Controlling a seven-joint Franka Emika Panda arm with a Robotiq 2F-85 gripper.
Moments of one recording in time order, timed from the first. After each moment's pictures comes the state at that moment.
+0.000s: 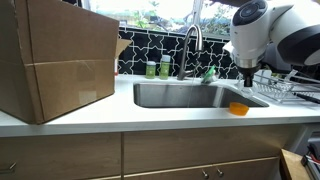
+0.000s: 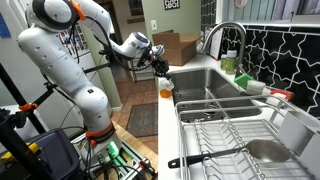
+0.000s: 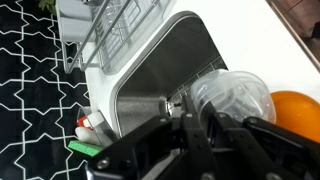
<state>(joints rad) -0.01 -0.29 0.12 -2.45 -0.86 1.74 0.34</state>
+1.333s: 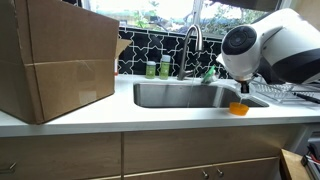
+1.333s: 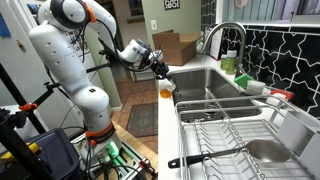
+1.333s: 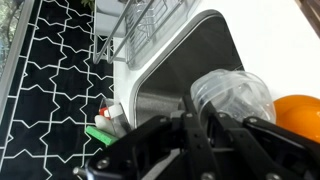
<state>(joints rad) 0.06 -0.18 0.14 -2.44 -1.00 1.64 0.43</state>
